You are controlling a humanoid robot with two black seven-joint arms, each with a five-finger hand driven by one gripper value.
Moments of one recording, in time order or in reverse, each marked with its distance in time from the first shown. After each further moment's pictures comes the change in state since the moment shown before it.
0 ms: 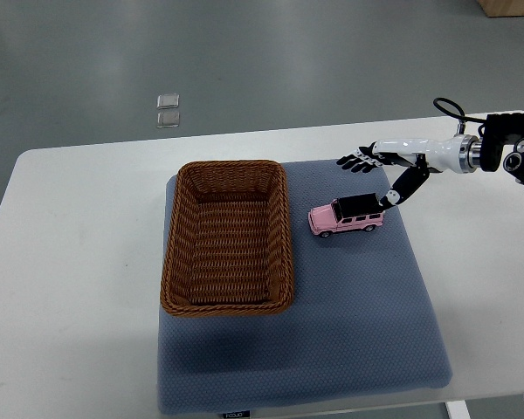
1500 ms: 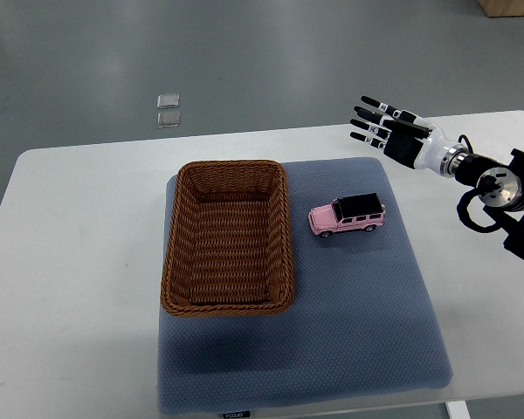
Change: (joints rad) left arm 0.000 0.000 0.000 0.000 0.000 0.000 0.000; right arm -0.056 0.215 0.022 -0.297 1.483 -0.014 -0.388
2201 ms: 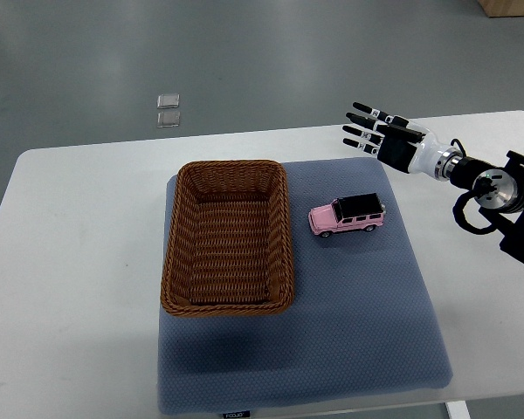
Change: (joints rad) left arm 0.000 0.000 0.000 -0.003 0.000 -0.002 0.009; right arm -0.001 0.008 0.001 0.006 0.013 -0.013 -0.034
